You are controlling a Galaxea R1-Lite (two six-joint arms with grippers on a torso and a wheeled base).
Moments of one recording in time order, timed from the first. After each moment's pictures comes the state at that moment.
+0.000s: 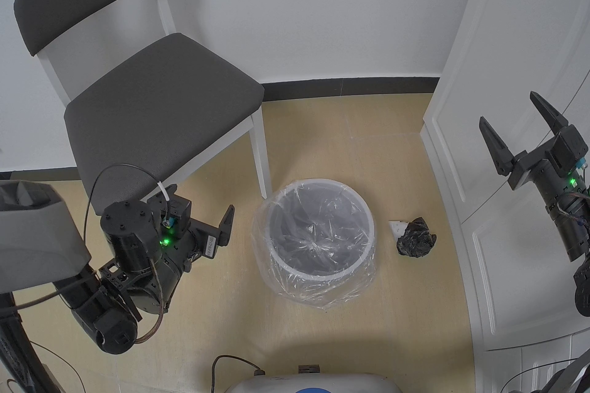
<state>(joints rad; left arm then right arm) -0.51 2.00 -0.41 -1.53 0.34 0.28 0.33 1.47 -0.36 -1.52 -0.08 -0.49</state>
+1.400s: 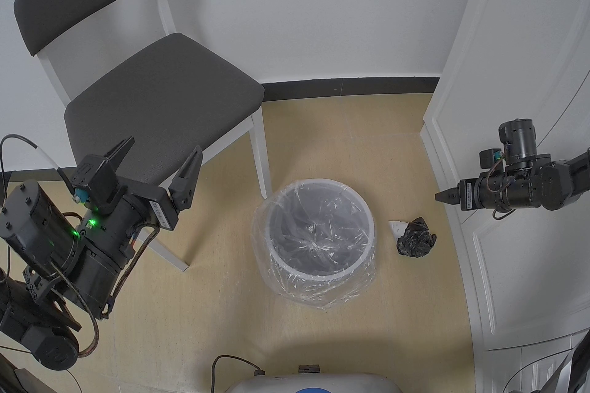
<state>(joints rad) -0.59 1.60 -0.31 -1.53 0.34 0.16 0.12 1.86 -1.02 -0.21 0.06 0.03</state>
